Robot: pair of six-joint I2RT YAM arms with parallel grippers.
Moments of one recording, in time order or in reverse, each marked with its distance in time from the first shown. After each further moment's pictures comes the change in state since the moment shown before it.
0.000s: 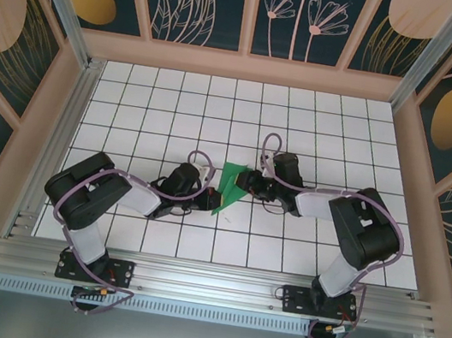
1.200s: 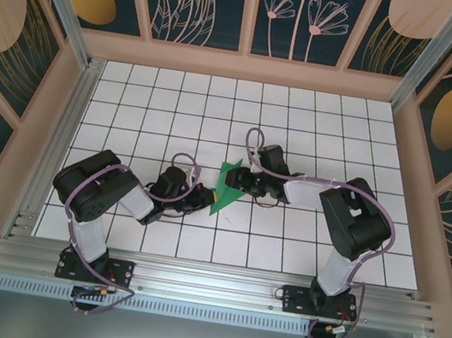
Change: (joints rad) left arm 0.062 0.077 -0.119 0.312 0.063 -0.323; right arm 0.075 0.093 0.185 -0.255 0.114 -0.135
